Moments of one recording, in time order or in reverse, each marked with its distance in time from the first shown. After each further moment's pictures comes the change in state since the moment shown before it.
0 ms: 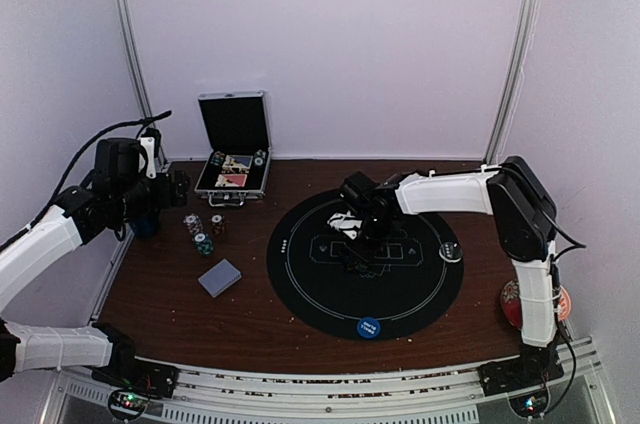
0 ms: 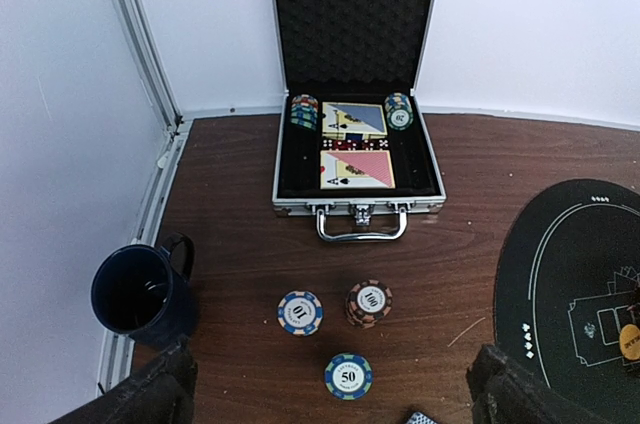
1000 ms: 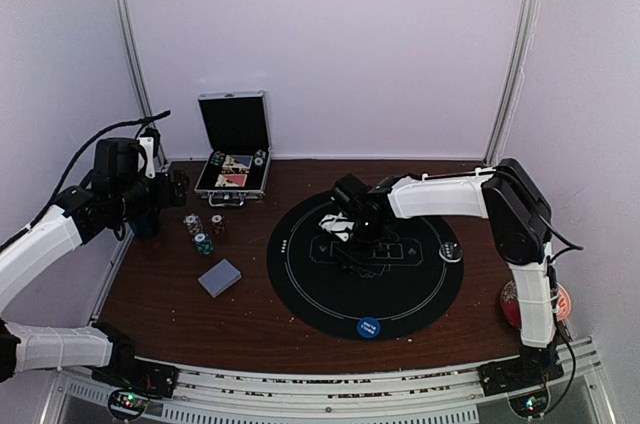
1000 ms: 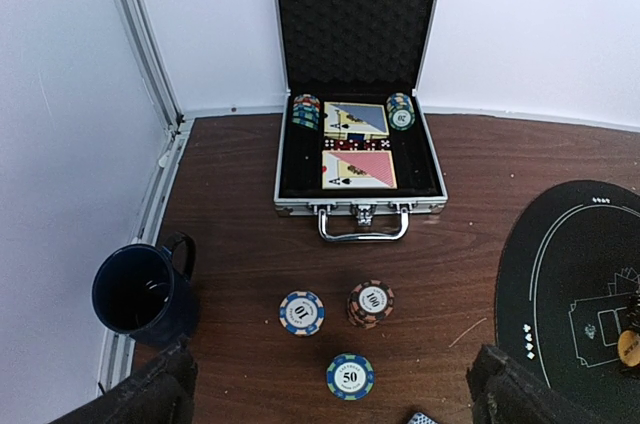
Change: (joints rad) left arm 0.010 0.000 0.000 0.000 0.006 0.000; right arm 0.048 0.023 0.029 0.022 0.058 0.006
